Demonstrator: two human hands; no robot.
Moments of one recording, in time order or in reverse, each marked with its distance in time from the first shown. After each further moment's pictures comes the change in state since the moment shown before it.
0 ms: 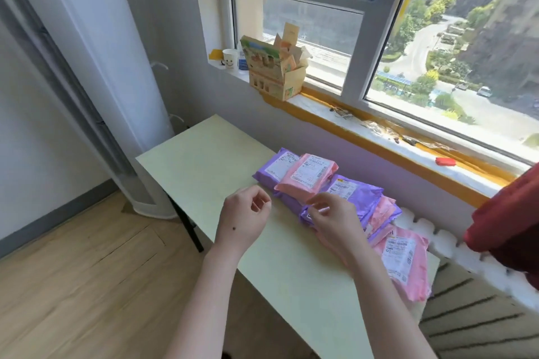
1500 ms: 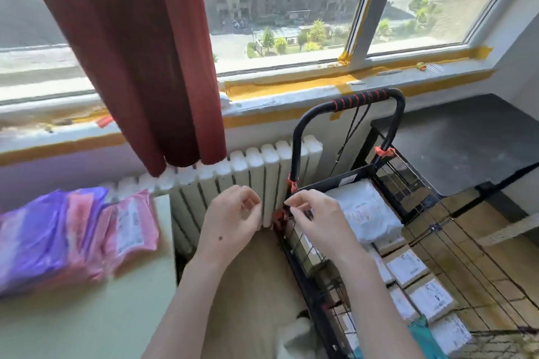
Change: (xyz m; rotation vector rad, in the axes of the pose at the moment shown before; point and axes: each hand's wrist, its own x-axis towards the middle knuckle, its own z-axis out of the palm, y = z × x) left_hand -0.236 0.306 0.281 -0.216 -0.779 0.804; right_hand -0.335 0.238 -0.296 -0.122 0.618 0.471
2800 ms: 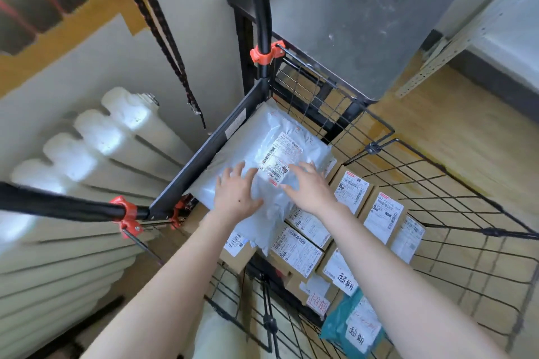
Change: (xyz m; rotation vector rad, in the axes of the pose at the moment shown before) left_hand 0.172 -0.051 0.495 0.451 -1.030 0.076; right_hand 0.099 0.460 0.004 -0.105 -0.173 0.826
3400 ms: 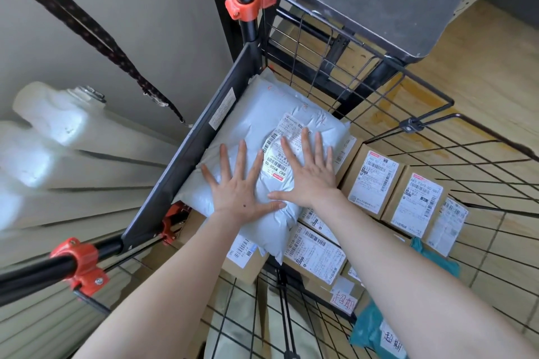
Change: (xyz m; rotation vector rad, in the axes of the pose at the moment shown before) left_hand 0.075 -0.033 0.071 0.325 -0.034 0.073; right_hand 0.084 0.031 0.067 -0.415 -0.066 0.020
